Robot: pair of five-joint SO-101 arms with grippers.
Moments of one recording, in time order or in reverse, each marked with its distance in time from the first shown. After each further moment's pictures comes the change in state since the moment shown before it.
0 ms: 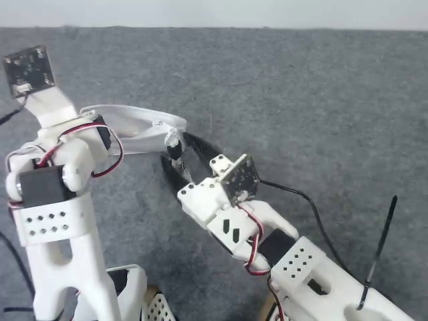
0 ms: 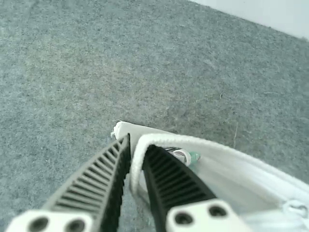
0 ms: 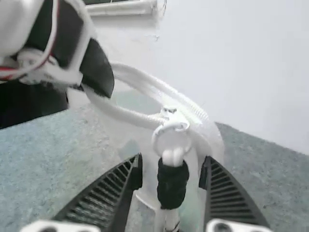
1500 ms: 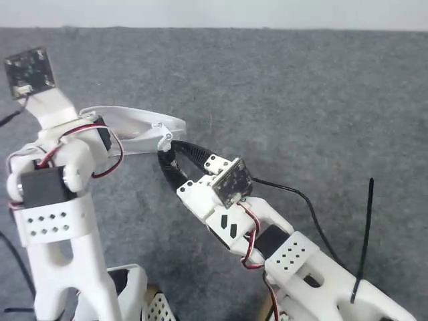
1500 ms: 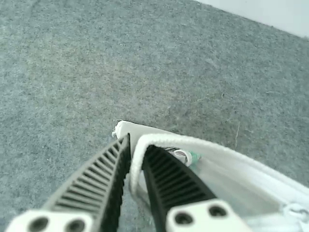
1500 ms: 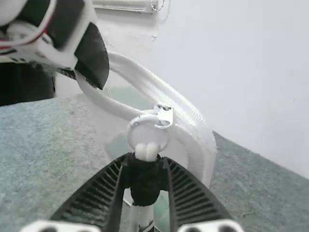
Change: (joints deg) left arm -0.1 -0.1 0.8 0.0 0.0; right arm 0.6 6.2 0.9 -6.9 8.6
